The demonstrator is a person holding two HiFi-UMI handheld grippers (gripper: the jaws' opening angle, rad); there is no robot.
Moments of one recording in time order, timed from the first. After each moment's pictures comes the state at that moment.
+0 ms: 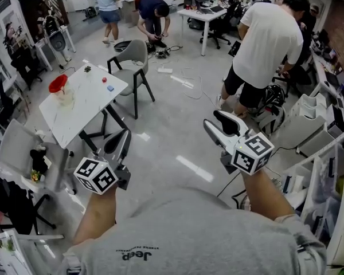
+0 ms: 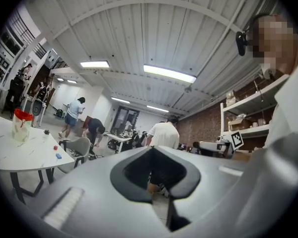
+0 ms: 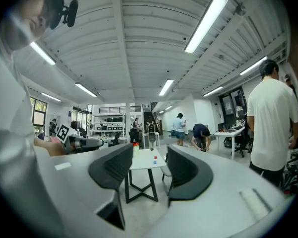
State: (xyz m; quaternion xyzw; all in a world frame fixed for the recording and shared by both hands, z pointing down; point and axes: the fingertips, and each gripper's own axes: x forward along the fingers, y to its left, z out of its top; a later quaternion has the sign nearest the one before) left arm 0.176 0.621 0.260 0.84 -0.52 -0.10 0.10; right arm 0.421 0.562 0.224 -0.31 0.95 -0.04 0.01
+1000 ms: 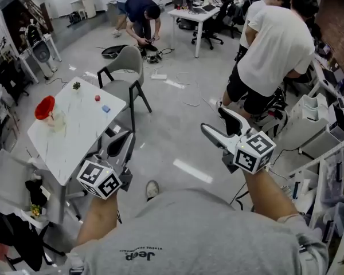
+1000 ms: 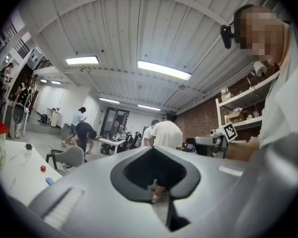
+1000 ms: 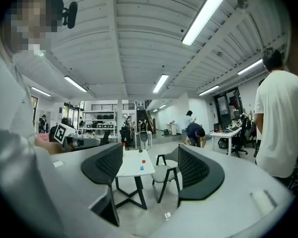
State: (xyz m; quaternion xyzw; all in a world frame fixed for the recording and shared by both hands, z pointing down) left arm 0.079 0.437 0.273 0.88 -0.46 -0.08 0.05; right arm 0.310 0.391 0.242 -0.34 0.94 -0.04 0.00
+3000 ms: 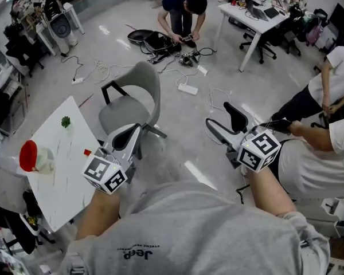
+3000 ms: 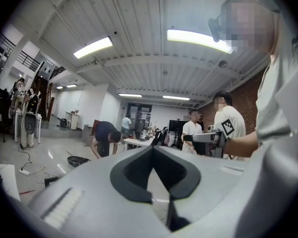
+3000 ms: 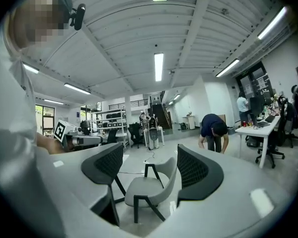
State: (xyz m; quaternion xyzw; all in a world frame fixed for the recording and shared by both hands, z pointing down) left arm -0.009 -0.192 0.300 0.82 -0.57 -0.02 0.06; right arm 0.186 -0.297 0.281 -0.21 0.97 -0.07 -0.02
